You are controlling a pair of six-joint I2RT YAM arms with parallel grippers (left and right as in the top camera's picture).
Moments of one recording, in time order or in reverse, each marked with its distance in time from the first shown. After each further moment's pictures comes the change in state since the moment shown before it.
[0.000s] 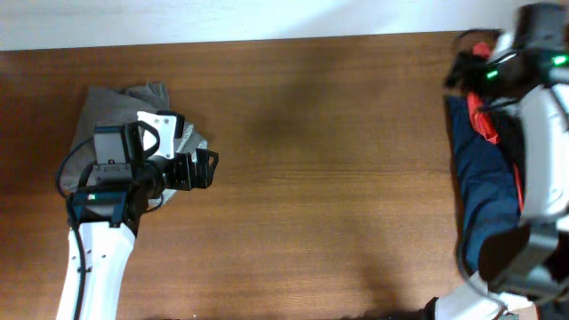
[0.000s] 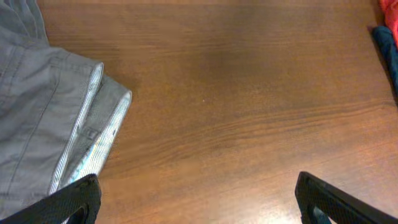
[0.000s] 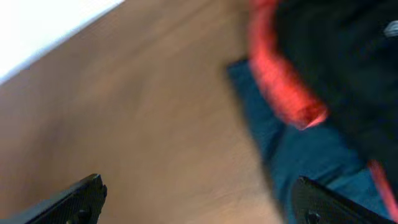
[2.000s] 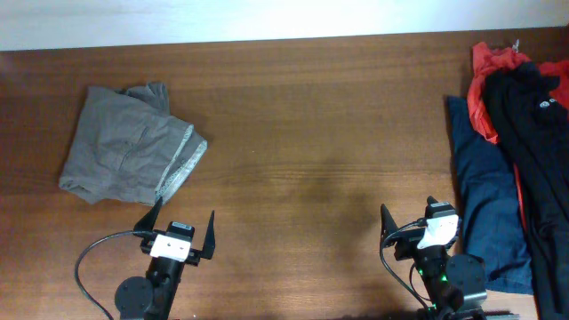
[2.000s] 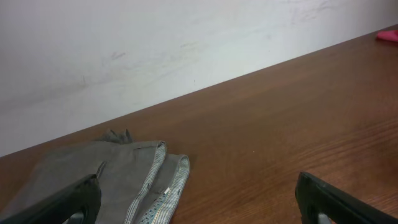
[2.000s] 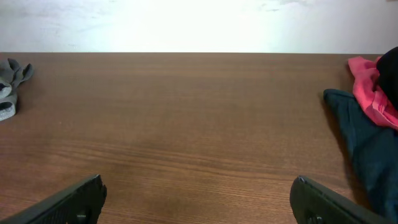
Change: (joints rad) left arm 0.001 -1.217 -1.037 0.622 -0.117 0.243; right arm 0.399 -1.817 -1.799 0.772 0.033 -0.213
